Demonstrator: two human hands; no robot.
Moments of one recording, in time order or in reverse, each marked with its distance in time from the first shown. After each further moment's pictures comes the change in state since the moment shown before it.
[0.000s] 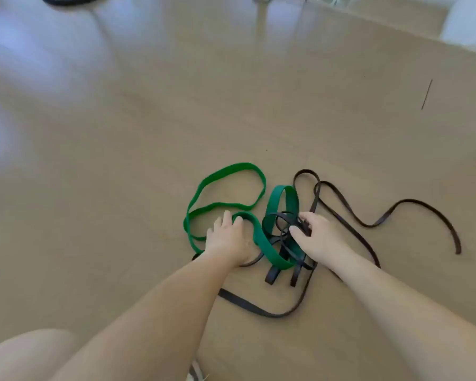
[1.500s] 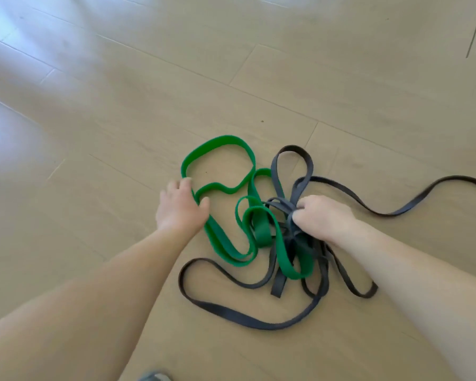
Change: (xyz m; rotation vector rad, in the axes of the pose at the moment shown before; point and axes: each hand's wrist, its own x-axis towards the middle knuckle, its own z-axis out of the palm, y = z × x) left_hand 0.094 -0.051 0.009 -0.174 0.389 -0.283; right_hand 0.101 0.039 0.022 -0.296 -0.191 0.026
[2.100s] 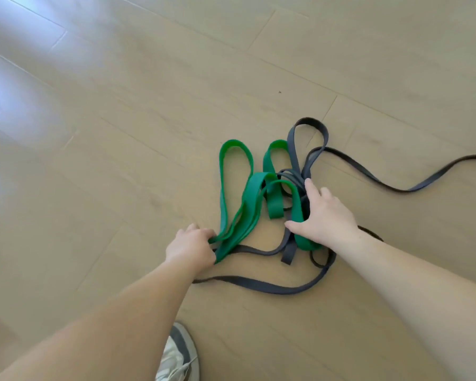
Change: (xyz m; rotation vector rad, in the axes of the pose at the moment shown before) left_hand -0.104 -0.062 0.037 0.222 -0.490 0.014; right_hand -0.029 0.005 0.062 -0.123 0.088 -0.015
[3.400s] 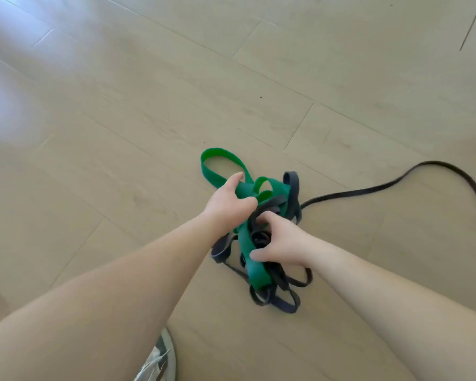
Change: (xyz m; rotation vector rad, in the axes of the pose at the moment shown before) left_hand -0.020 0.115 -0.048 -0.802 0.065 0.199; right_hand -0.059 -0.022 -0.002 0.427 -0.352 -0.117
